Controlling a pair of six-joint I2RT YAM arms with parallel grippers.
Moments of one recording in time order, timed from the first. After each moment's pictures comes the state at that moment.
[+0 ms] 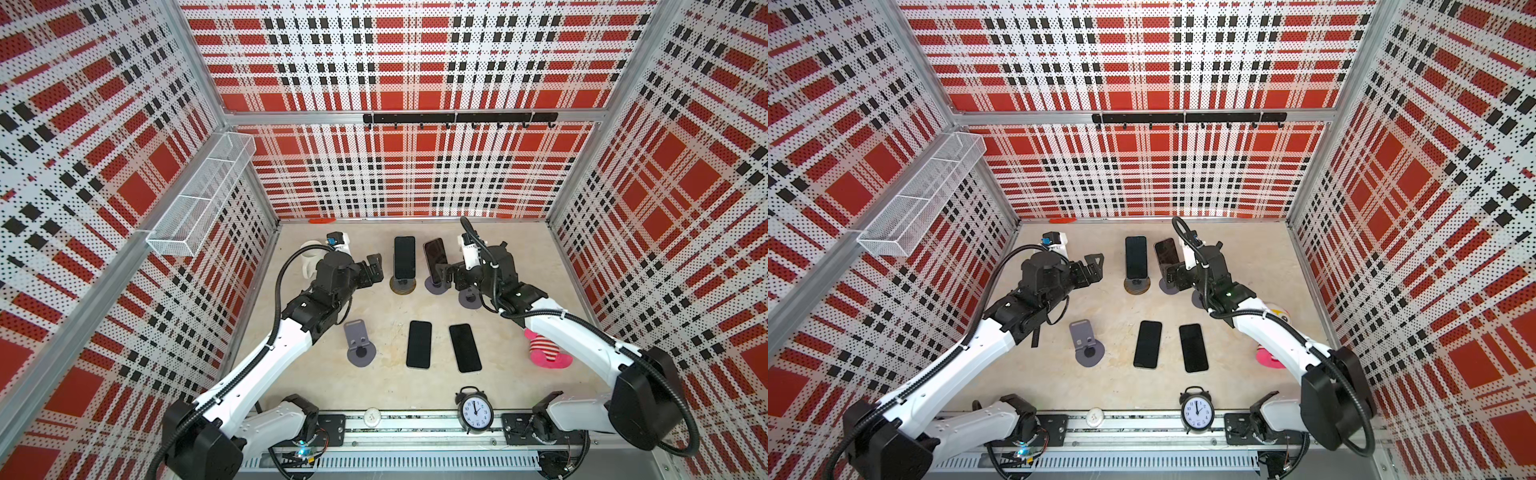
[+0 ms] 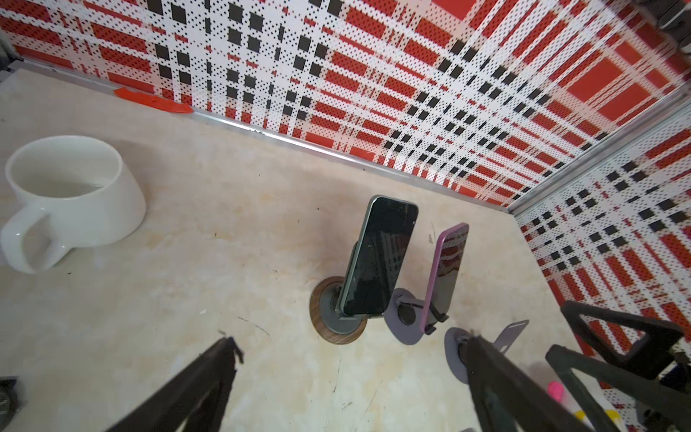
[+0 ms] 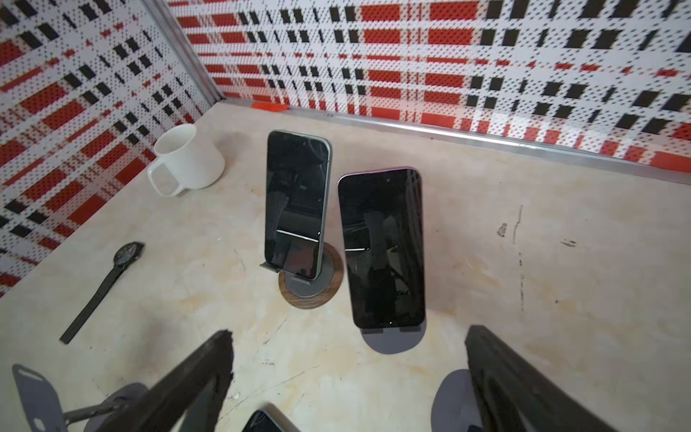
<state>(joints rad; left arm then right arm) -0.49 1.13 0.94 -0.24 -0.20 -0.54 0.50 1.37 0.99 -0.06 -0.05 0.16</state>
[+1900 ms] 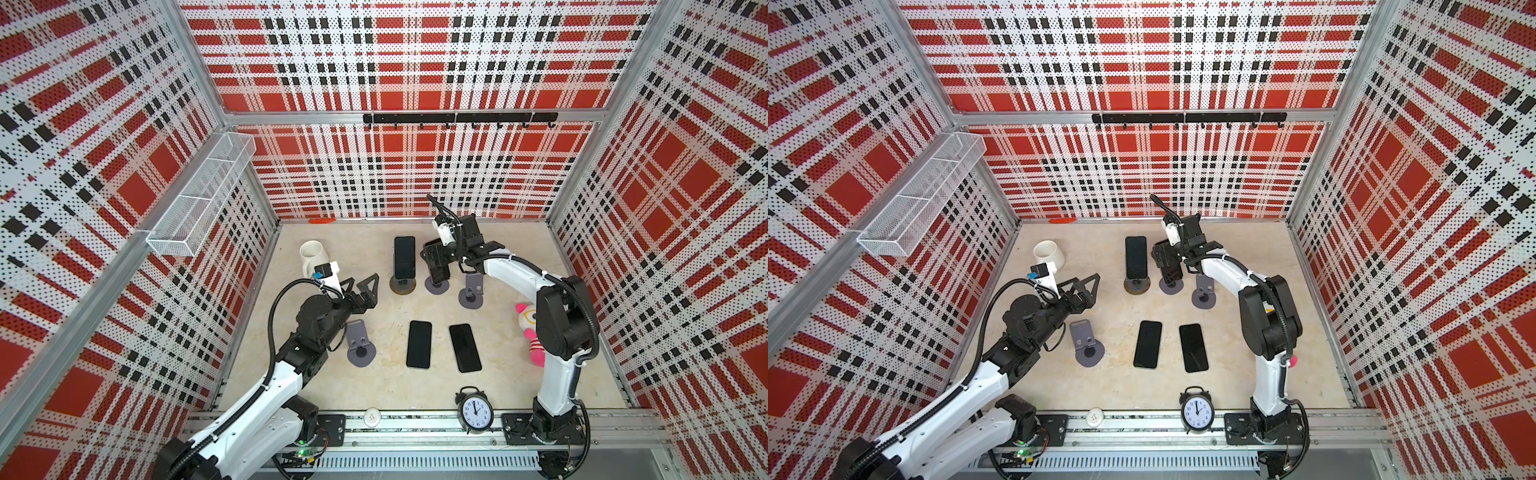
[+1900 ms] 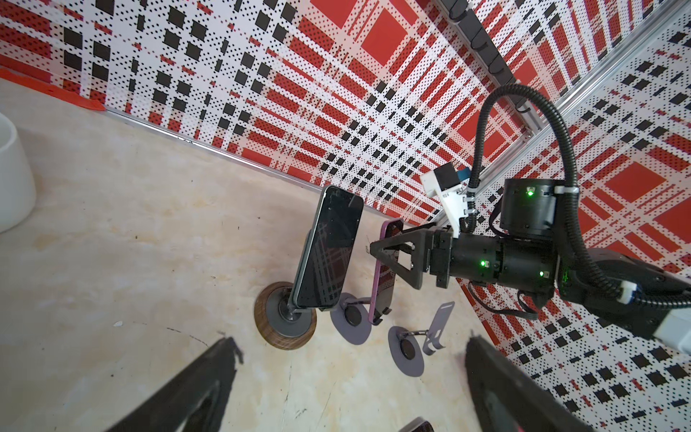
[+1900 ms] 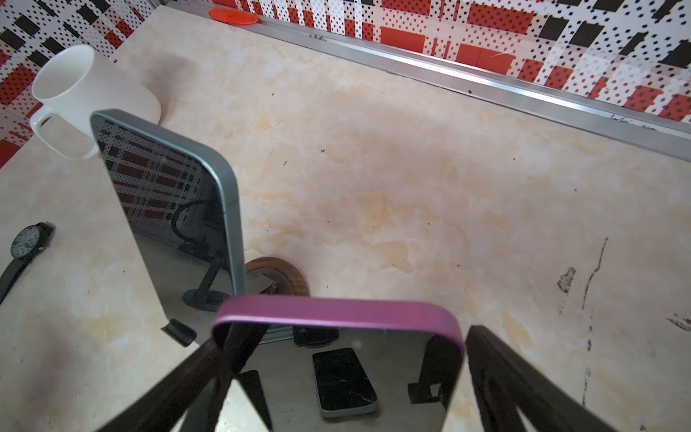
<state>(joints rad) -0.45 0.86 0.46 0.29 -0.01 -0.61 0.42 1.94 1.50 -0.25 -0.19 0.04</state>
